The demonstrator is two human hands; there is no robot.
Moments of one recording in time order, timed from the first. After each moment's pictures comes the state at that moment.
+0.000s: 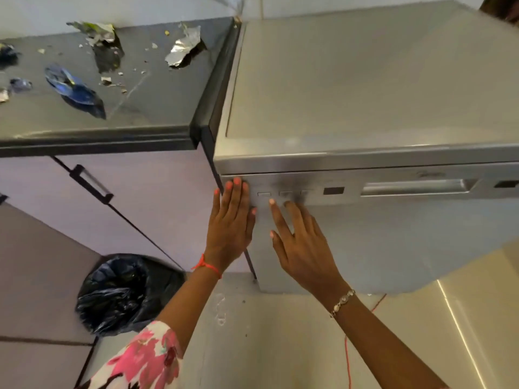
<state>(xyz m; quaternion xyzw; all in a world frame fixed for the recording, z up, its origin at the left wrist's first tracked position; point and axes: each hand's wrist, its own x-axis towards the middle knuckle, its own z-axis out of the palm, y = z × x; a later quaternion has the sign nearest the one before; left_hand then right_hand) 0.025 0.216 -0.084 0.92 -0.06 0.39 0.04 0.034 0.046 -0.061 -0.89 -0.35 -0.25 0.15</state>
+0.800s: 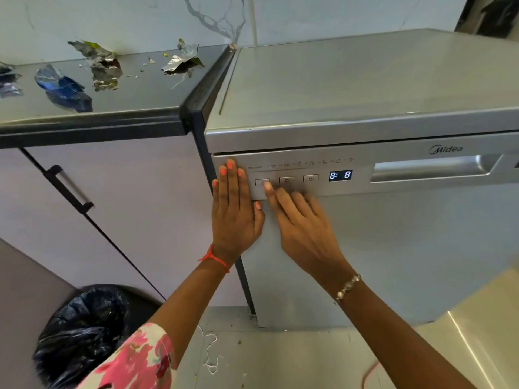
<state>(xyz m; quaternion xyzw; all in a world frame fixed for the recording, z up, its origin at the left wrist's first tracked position) 0.069 0.211 -0.117 0.83 -0.06 0.55 0.06 0.077 0.063 -0.105 -0.80 -0.38 -0.46 0.08</state>
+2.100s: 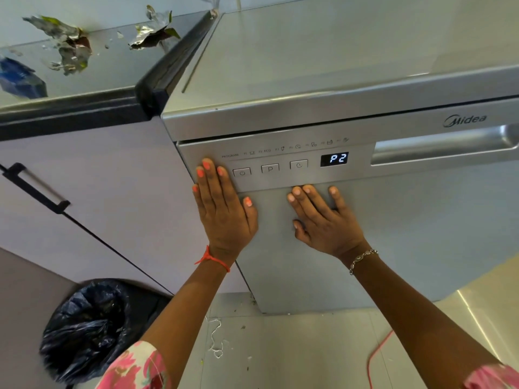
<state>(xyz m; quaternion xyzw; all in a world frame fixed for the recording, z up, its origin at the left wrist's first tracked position) 0.079 0.199 -0.134 0.81 0.00 0.59 0.03 0.147 0.018 -0.176 -0.70 -0.36 -0.62 -0.08</state>
